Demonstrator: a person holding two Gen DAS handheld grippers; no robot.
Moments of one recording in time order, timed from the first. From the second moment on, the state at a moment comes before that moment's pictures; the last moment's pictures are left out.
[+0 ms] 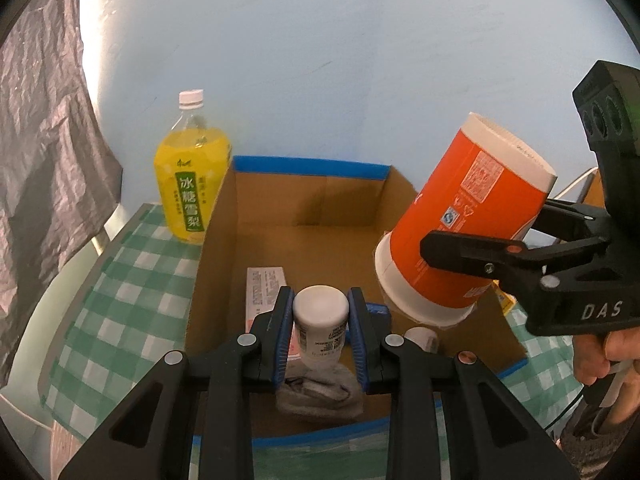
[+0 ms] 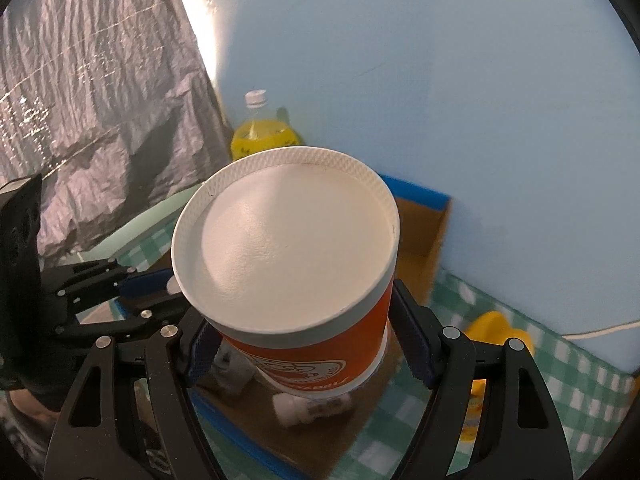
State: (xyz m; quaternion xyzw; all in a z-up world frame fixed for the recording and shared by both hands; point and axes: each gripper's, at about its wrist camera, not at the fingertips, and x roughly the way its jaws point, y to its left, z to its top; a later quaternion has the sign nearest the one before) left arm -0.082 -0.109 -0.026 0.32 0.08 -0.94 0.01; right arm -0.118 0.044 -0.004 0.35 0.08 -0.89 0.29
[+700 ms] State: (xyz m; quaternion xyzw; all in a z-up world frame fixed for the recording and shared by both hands) left arm -0.072 -0.117 -0.022 0.32 0.08 -0.94 0.04; right arm -0.135 0.037 -0.012 0.36 0.08 -0.88 0.29
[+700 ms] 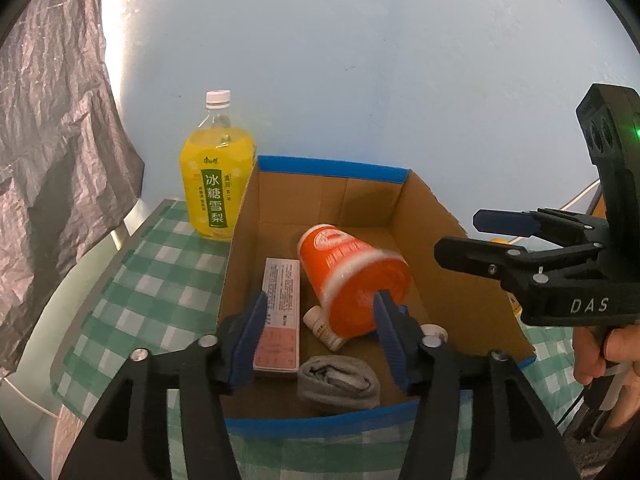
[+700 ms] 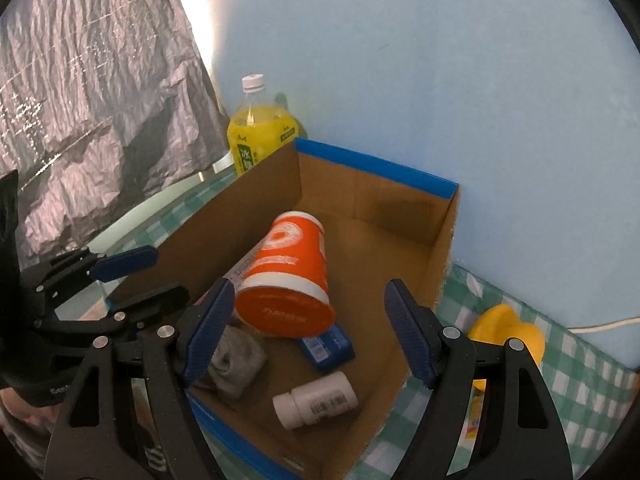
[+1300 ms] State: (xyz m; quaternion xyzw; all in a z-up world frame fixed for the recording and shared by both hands) left arm -0.065 -0.072 -0.013 0.31 0.07 -0.95 0.00; right arm -0.129 0.080 -0.005 0.35 0.07 -0.90 0.27
